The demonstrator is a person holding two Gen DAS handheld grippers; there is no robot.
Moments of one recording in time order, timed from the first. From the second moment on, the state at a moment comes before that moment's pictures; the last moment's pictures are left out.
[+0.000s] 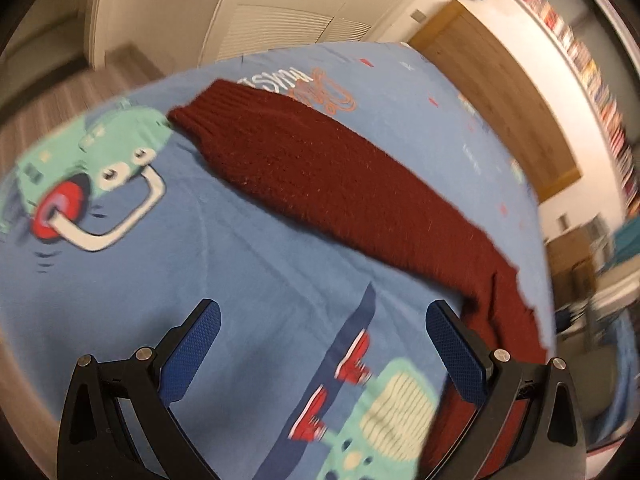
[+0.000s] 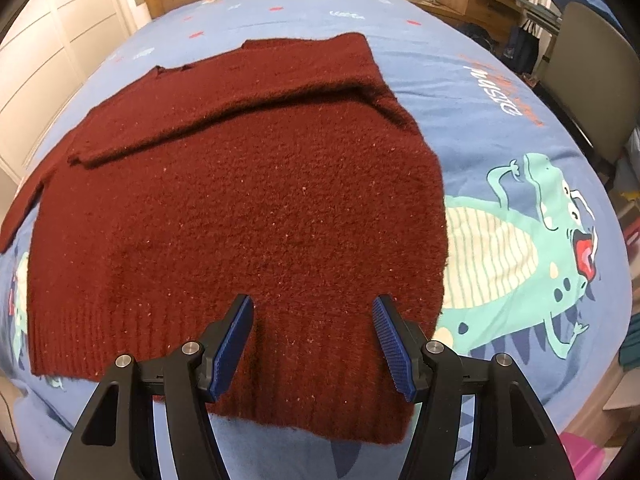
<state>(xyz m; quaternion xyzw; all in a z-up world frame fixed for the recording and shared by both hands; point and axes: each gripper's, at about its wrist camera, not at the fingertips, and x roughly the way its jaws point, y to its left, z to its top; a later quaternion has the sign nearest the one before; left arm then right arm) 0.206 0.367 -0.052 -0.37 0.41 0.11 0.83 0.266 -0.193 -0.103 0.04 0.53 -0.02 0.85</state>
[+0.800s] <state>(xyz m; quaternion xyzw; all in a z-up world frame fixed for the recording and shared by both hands) 0.257 0.487 -0.114 -0.60 0.26 0.08 0.75 0.287 -0.200 -0.123 0.05 0.55 -0.03 0.83</state>
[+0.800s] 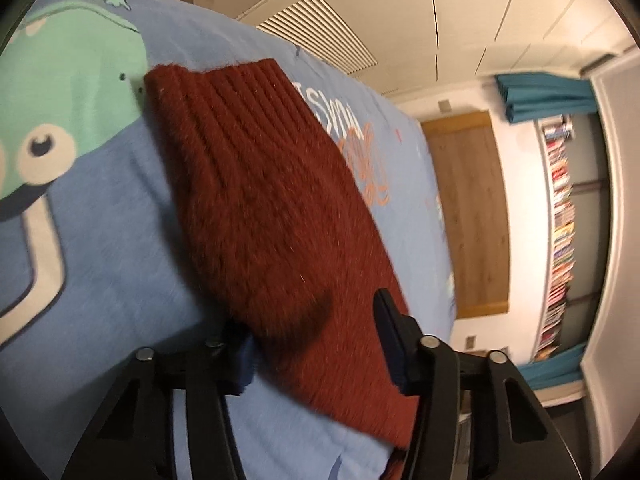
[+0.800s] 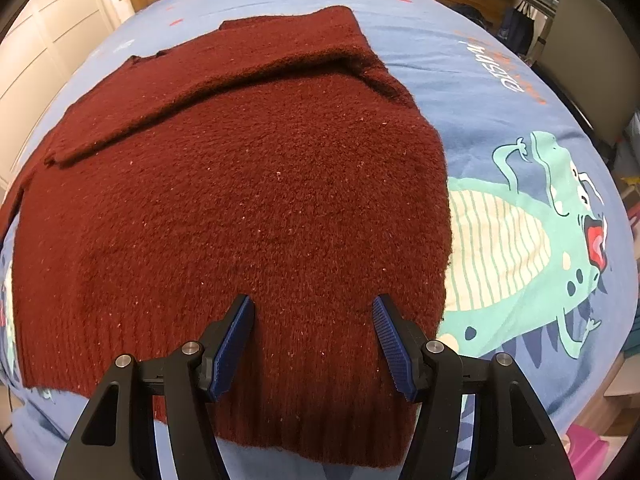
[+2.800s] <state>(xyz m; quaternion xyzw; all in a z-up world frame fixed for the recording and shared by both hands) 0.417 0.178 0.045 -0.56 0.31 -0.19 0.75 0.228 -0.329 -0.088 0.18 0.46 -0.02 0.87</state>
